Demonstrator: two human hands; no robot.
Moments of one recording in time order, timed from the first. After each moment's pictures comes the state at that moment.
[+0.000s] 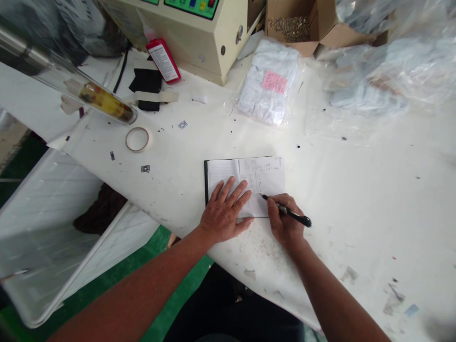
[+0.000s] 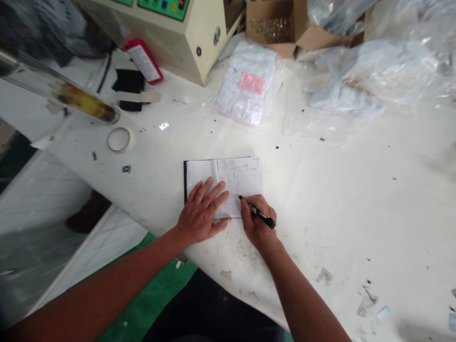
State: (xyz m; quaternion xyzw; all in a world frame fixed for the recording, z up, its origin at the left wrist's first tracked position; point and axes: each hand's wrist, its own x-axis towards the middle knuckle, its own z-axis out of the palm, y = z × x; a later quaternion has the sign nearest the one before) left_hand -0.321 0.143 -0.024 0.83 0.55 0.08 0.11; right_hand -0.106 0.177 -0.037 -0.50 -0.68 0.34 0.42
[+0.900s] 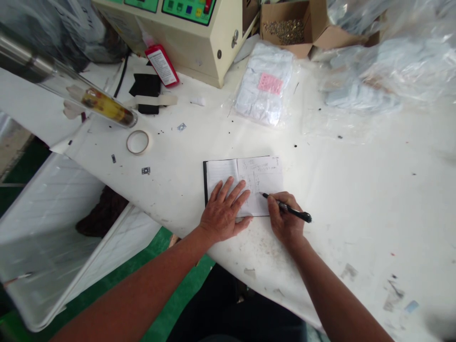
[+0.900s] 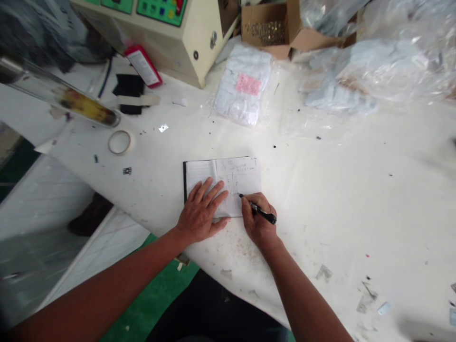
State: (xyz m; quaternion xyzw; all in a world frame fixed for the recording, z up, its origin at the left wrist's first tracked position) left_hand -0.320 0.143 -0.021 0.83 0.55 0.07 0.10; right_hand -0.105 0.175 -0.038 -0.51 -0.67 0.33 0.43
